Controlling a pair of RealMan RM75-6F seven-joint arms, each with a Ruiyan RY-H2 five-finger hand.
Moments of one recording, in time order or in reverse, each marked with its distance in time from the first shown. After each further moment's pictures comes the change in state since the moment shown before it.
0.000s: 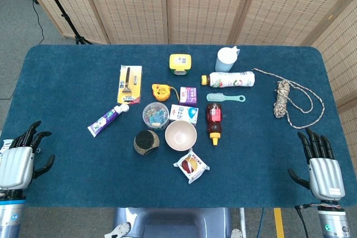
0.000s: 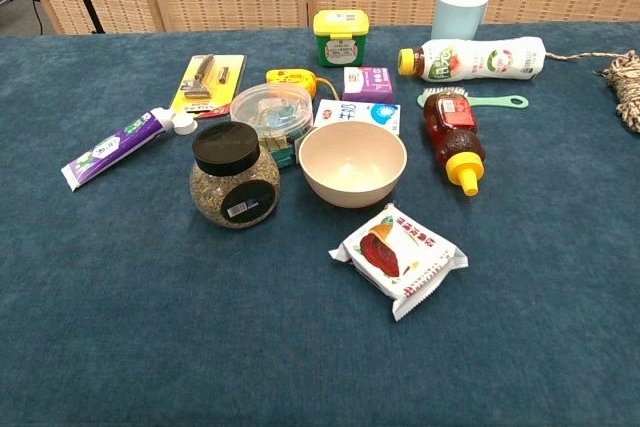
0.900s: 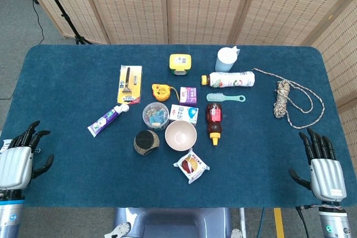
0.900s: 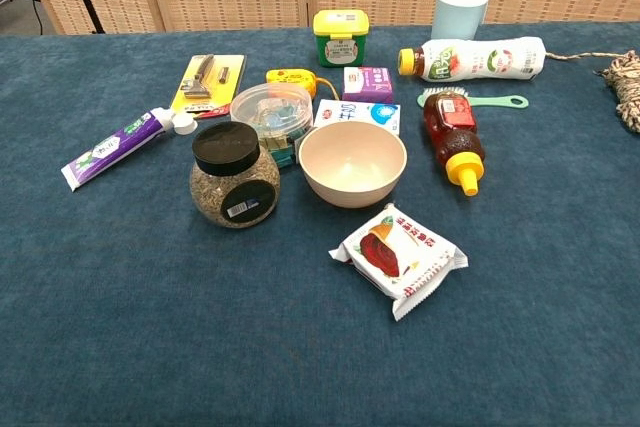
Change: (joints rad) left arm 0.000 0.009 0.000 -0.003 0.001 0.003 -0.004; right arm -0.009 0.007 -0.001 -0.007 -0.008 0.018 0.002
